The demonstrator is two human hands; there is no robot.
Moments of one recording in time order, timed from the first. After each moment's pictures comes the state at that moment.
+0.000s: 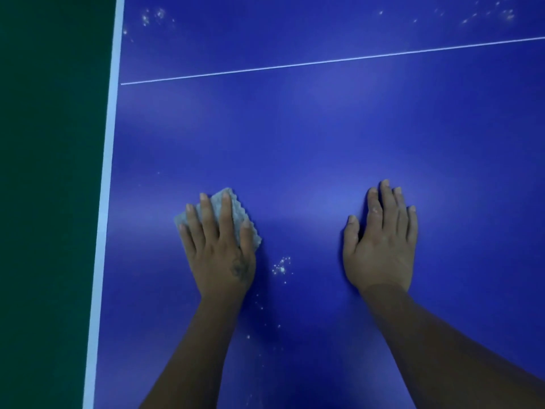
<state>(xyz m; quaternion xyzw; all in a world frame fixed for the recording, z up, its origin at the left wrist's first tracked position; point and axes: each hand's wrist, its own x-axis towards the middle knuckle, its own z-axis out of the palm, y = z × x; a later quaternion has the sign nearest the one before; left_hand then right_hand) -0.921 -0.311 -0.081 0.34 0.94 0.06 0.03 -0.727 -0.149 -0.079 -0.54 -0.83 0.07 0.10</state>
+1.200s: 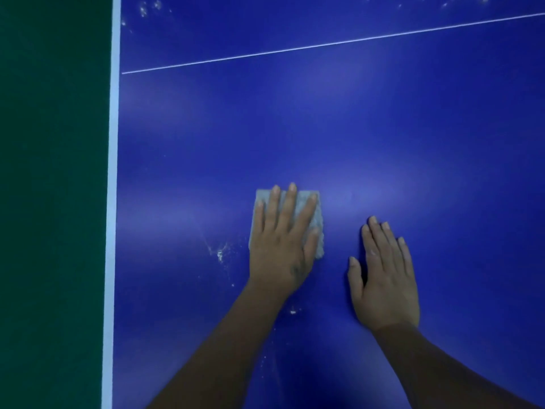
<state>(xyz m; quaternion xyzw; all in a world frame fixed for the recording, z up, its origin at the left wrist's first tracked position) -0.856 -0.298 -0.072 0.57 0.82 0.08 0.08 -0.649 -0.242 -0.082 -0.47 -0.87 0.11 0.10</state>
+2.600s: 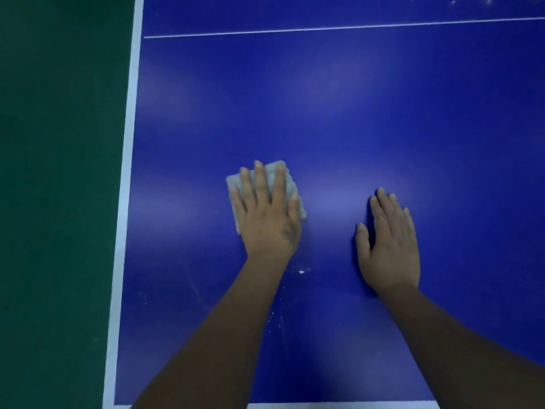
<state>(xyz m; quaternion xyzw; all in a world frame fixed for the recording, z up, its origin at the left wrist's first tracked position) -0.861 -0.335 -0.074 0.40 0.91 0.08 0.08 -0.648 -0.245 -0.080 -0.48 -0.87 0.12 0.08</state>
